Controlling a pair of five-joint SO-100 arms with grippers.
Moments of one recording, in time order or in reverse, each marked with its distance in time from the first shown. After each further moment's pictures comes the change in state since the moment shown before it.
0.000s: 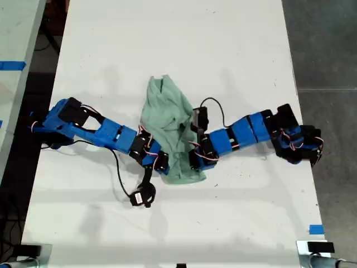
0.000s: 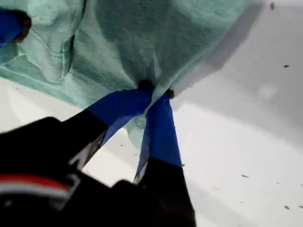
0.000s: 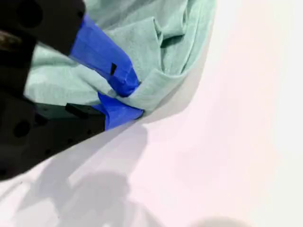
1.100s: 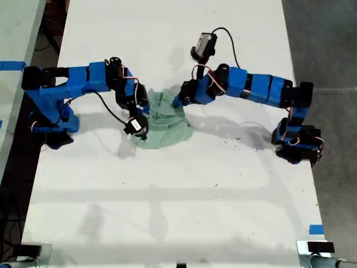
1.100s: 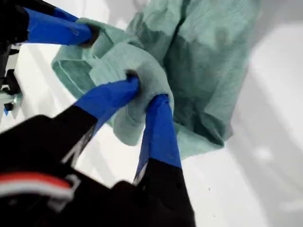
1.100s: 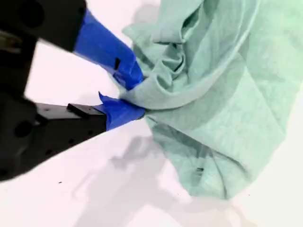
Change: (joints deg) arm 0 -31.4 42.3 24.5 23.0 6.2; arm 1 32.2 18.3 -1.7 -9.6 -29.6
